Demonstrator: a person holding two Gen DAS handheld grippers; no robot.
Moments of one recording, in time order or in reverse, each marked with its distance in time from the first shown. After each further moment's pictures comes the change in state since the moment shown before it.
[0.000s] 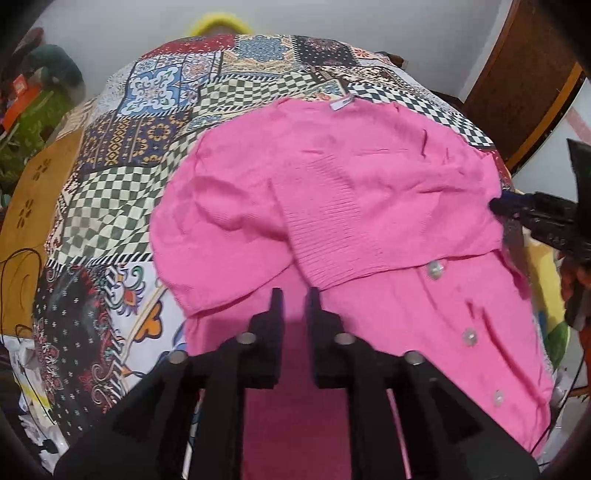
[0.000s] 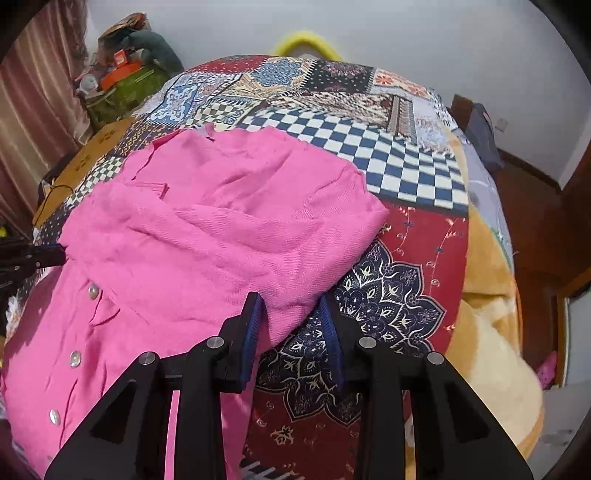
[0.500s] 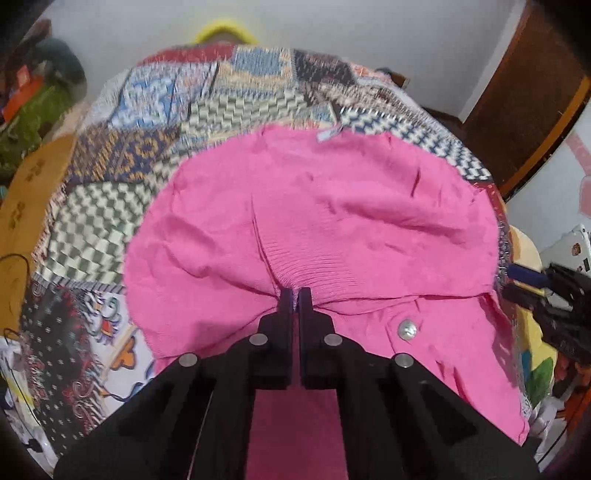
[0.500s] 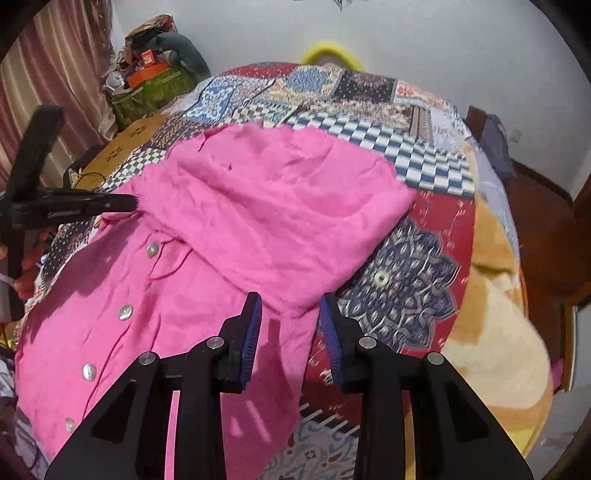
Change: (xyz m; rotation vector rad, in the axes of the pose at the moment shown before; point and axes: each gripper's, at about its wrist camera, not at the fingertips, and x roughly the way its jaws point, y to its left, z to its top) left arm 0.001 -0.021 0.027 -0.045 -0.054 -0.039; right arm -0.031 0.022 -0.029 -0.035 -0.041 0.062
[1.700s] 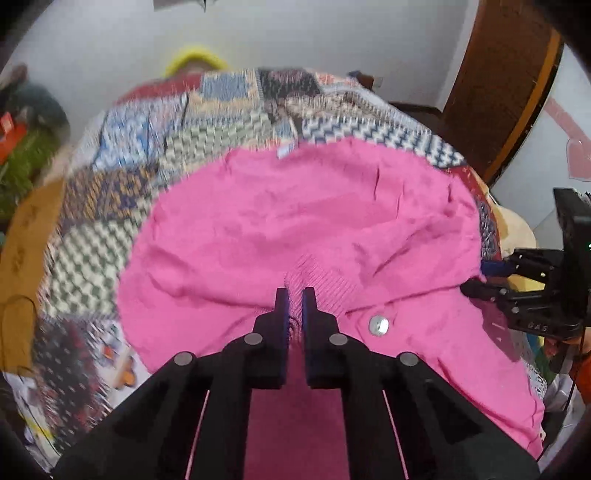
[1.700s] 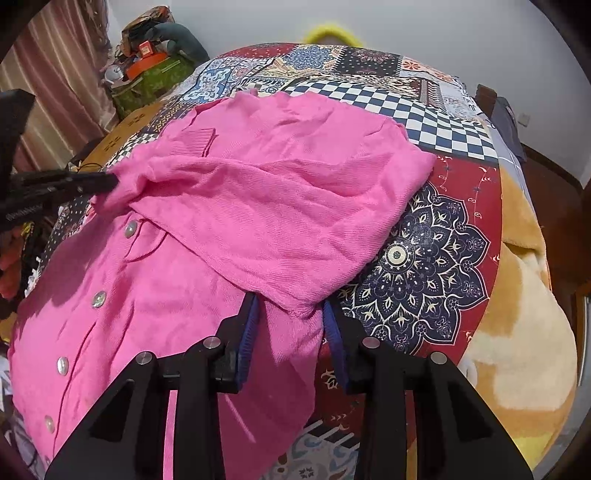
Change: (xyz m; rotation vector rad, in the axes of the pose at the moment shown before) left arm -0.011 -0.029 0.000 0.146 -0.067 0.012; right arm 0.029 -0.006 -0.015 0.026 0.060 0.056
